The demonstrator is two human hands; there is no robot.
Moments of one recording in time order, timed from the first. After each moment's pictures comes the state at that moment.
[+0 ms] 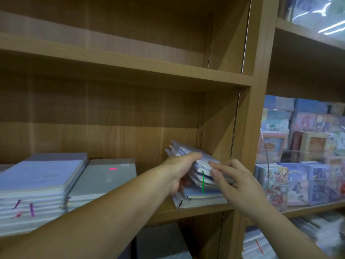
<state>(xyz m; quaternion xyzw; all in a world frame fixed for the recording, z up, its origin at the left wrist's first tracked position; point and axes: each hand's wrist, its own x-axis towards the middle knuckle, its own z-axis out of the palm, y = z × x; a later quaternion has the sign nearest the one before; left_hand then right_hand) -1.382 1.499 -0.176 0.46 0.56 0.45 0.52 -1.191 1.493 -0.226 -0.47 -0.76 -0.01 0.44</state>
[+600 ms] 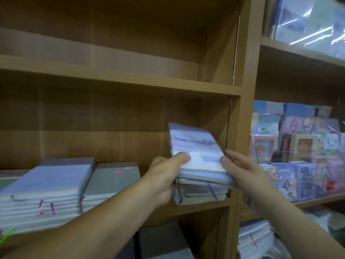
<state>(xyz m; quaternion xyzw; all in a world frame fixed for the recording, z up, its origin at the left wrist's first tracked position) -1.406 1.428 -0.166 0.44 0.42 0.58 0.53 -1.192 1.437 -0.183 -0.44 -0.57 0.37 0.59</state>
